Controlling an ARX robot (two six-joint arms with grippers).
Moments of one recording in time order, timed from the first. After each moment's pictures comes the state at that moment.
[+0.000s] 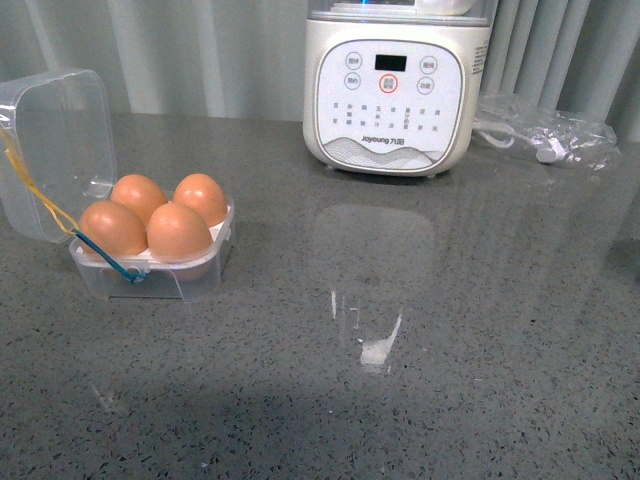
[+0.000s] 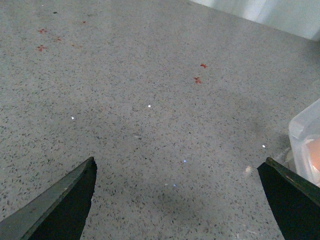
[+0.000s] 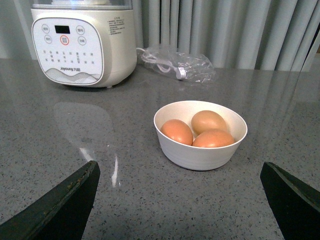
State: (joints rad) left arm 0.27 1.00 0.51 0.23 0.07 -0.10; right arm 0.00 0.00 0.00 0.00 0.00 -0.01
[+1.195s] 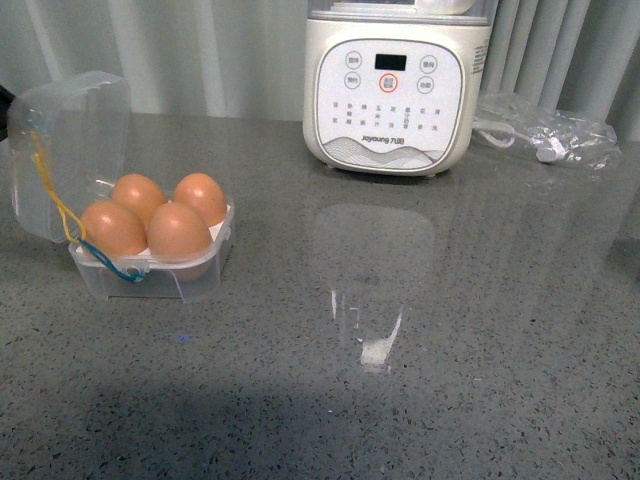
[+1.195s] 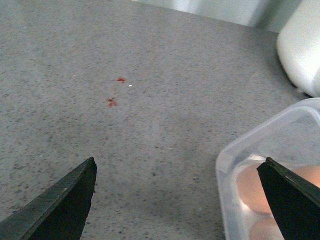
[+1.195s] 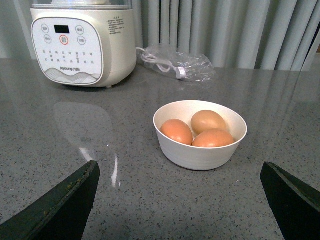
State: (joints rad) left arm 0.03 1.34 0.73 0.35 0.05 -0.10; right arm 0.00 0.00 0.00 0.00 0.00 -0.01
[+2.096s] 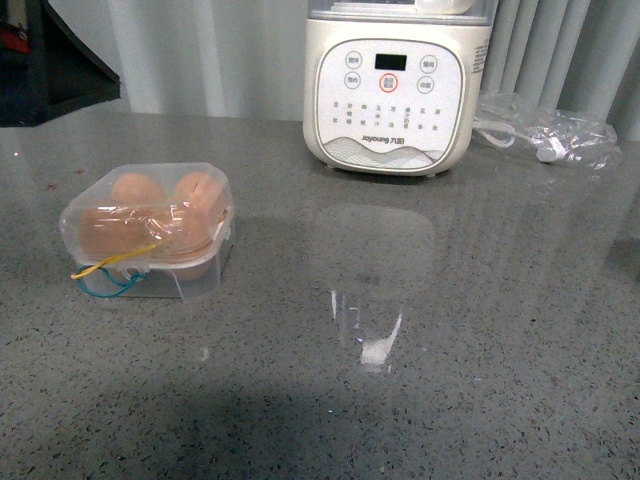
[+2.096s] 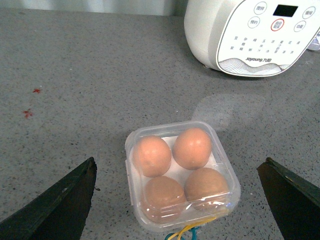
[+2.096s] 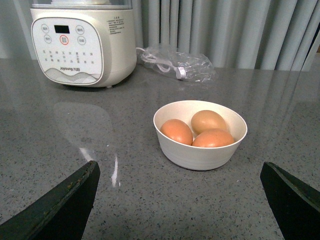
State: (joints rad) left arm -0.17 1.15 0.73 0.16 0.06 -0.03; right arm 0.00 0.00 0.00 0.00 0.00 -0.01
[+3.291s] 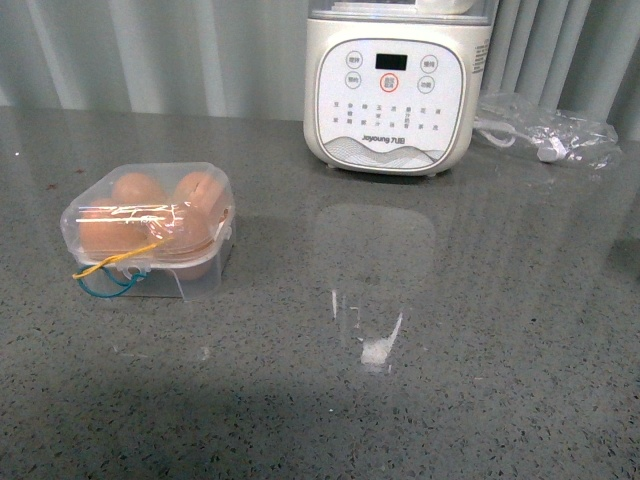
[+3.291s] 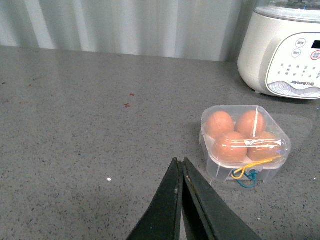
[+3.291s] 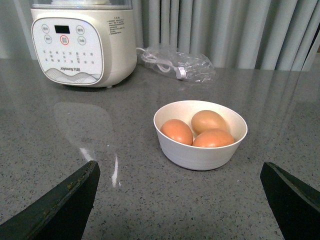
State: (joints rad) left arm 0.00 0.45 0.22 0.22 0.00 0.00; right arm 0.00 0.00 0.00 0.00 0.00 -0.01
